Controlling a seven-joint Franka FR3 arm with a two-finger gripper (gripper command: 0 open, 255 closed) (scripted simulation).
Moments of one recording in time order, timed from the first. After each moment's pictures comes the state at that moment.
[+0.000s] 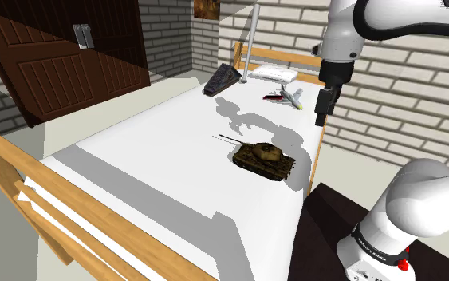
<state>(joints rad) -0.01 -0.80 0.07 -2.36 0.02 1.44 -0.12</state>
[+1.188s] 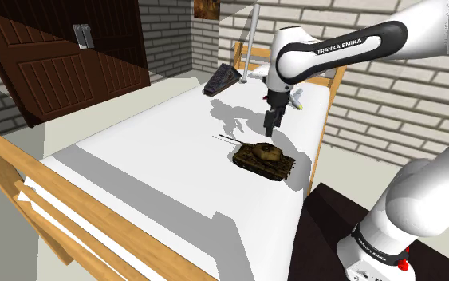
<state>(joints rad) -0.01 -0.31 0.02 -2.33 0.00 1.94 -0.25</state>
